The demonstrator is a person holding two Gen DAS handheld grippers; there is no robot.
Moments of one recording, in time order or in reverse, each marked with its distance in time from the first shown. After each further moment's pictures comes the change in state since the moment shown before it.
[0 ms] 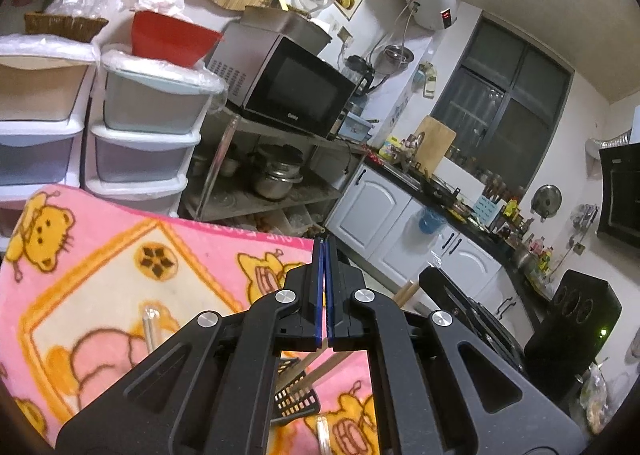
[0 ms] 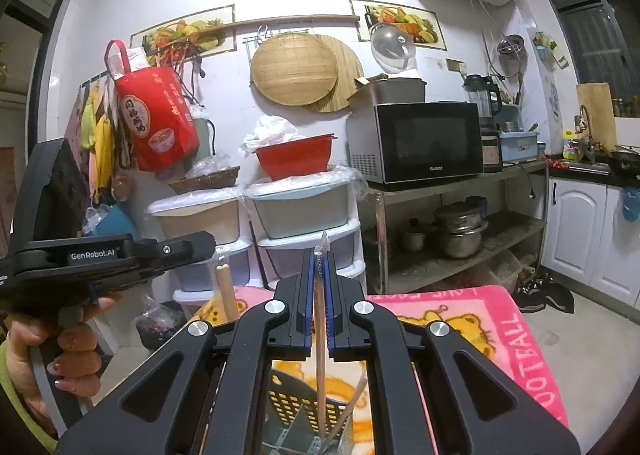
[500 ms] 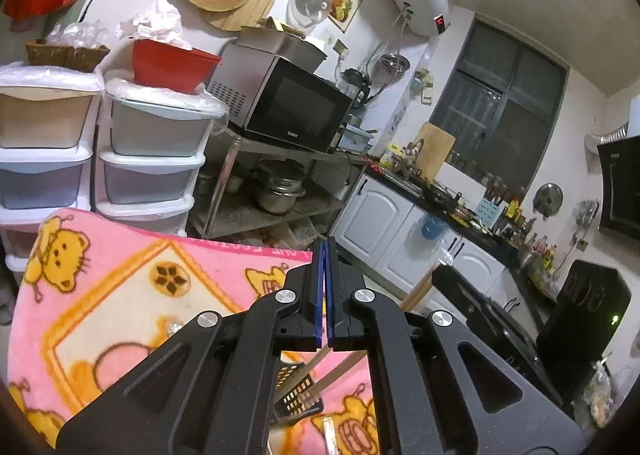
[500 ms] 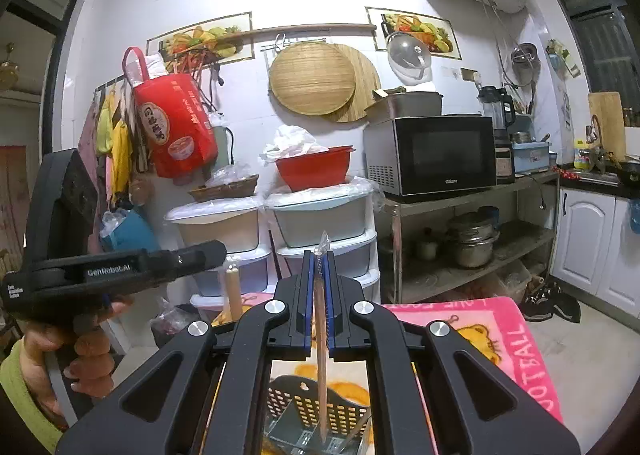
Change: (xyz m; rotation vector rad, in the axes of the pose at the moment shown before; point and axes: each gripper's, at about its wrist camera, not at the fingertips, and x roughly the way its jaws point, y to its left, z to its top) left arm -0.029 -0.006 0.018 0.035 -0.044 0.015; right arm -0.019 0.017 0.030 -0.011 -0.011 0.050
